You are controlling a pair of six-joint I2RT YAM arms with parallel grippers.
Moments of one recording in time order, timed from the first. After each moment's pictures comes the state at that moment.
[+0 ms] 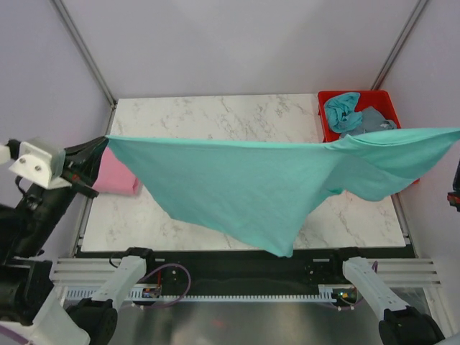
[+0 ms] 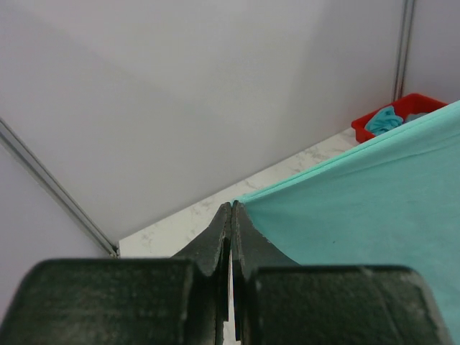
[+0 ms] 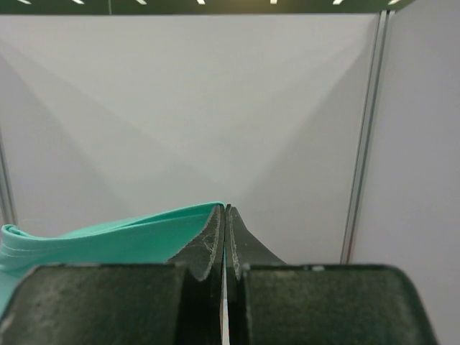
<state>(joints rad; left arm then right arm) -0.07 0.87 2.04 -1.01 0.35 0.20 0.13 0.78 2.07 -0.72 0.01 -0.02</state>
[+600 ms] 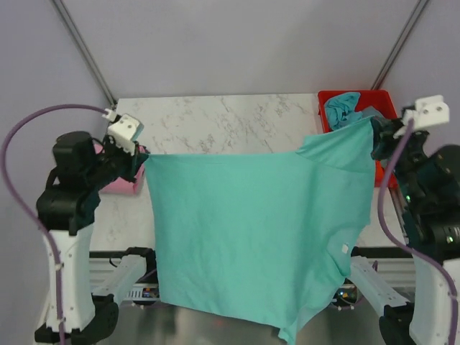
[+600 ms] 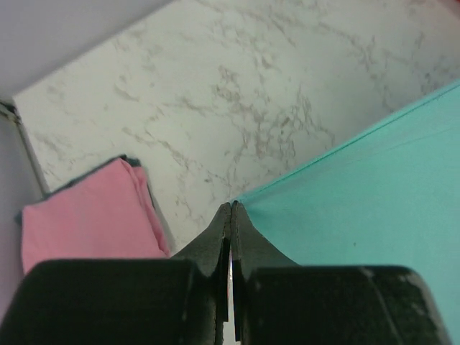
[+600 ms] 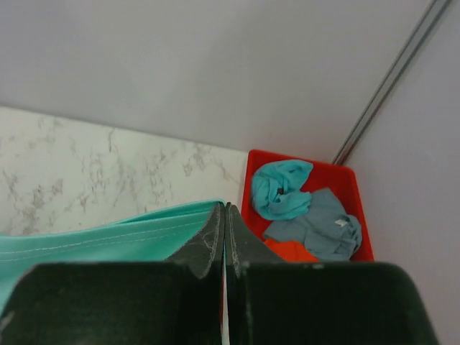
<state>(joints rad) -0.05 0.88 1.58 -1.09 0.37 0.33 0.13 0.79 1.61 -0.72 0.02 -0.13</state>
